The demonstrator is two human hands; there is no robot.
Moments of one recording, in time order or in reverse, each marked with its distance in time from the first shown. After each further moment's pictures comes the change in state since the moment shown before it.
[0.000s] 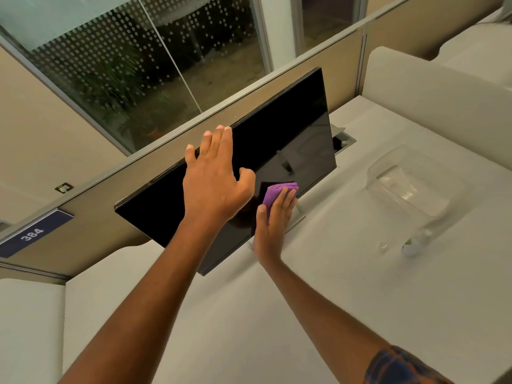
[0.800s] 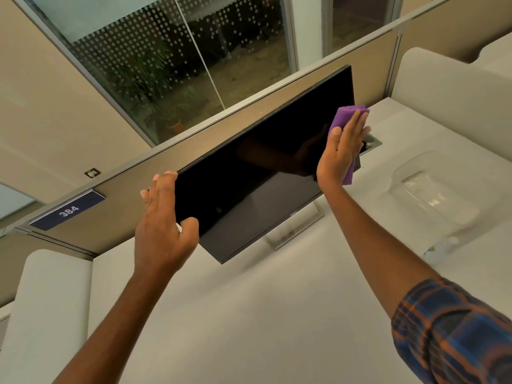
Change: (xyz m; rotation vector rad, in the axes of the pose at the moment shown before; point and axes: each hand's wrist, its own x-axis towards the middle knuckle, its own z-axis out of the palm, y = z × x) left_hand -0.112 -0.109 -0.022 -0.144 0.065 -0.222; right_hand 0.172 -0.056 -0.066 -0.169 0.263 -0.132
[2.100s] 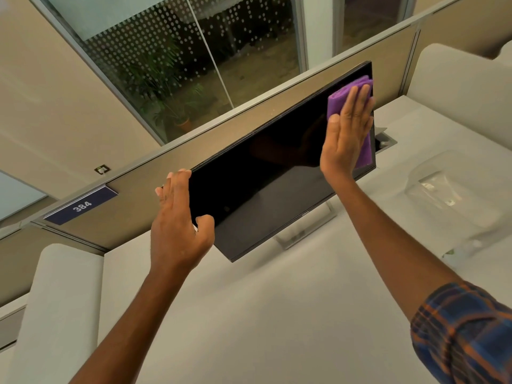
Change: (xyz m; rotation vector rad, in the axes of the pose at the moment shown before) left_hand 0.001 -0.007 0.004 -0.067 0.032 0.021; right_hand -0.002 -0.032 0.008 -0.092 0.027 -0.321
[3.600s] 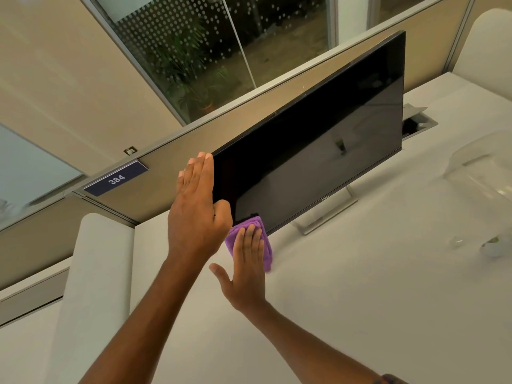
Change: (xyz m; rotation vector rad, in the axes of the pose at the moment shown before) left_hand -0.031 -0.007 -0.016 0.140 0.032 -0.079; right_hand -0.415 -0.116 0.028 0.004 -0.626 -0.043
